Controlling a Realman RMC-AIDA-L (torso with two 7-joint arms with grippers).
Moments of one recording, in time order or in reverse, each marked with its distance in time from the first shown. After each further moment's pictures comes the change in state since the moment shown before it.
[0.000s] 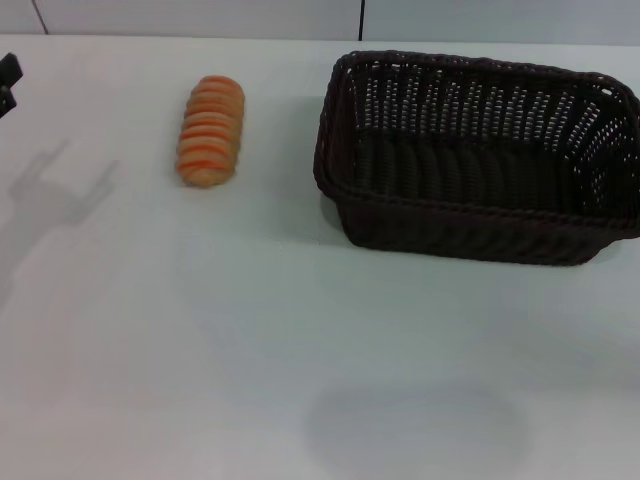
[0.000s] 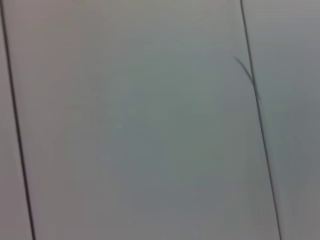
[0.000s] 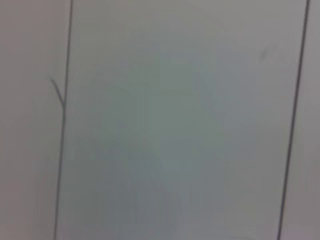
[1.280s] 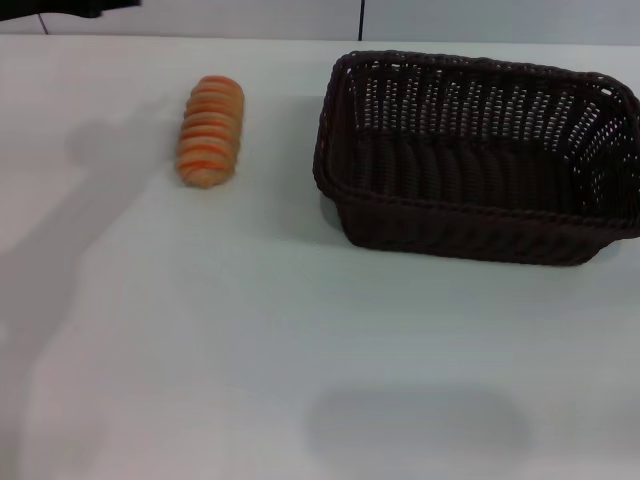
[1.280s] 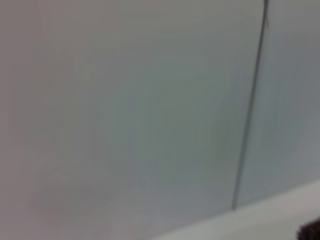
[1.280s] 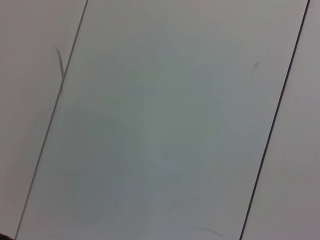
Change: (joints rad) left arm -0.234 0.002 0.246 0.808 1.290 -0.115 -1.673; right arm -0.087 -0.004 -0.091 -0.238 0.310 0.036 -0.597
